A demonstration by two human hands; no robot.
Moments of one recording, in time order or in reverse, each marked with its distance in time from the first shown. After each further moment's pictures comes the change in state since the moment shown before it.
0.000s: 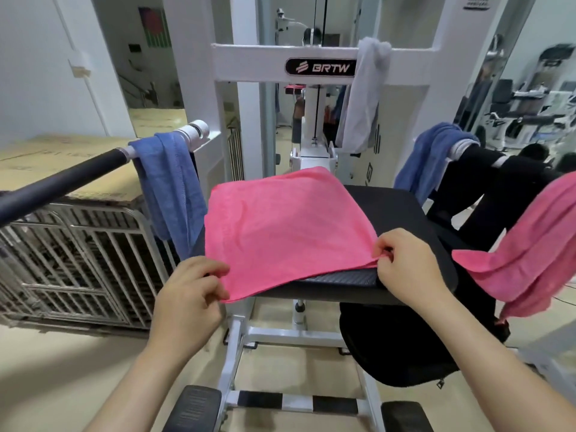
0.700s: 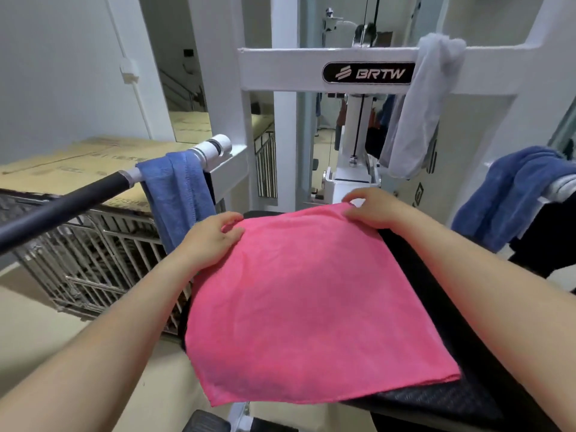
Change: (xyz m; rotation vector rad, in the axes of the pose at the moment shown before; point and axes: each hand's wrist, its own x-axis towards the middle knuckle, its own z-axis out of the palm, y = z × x) left_hand 0.184 -0.073 0.050 0.059 -0.377 -0.447; right_hand 0.243 -0.031 0.073 0.066 -0.494 -0.075
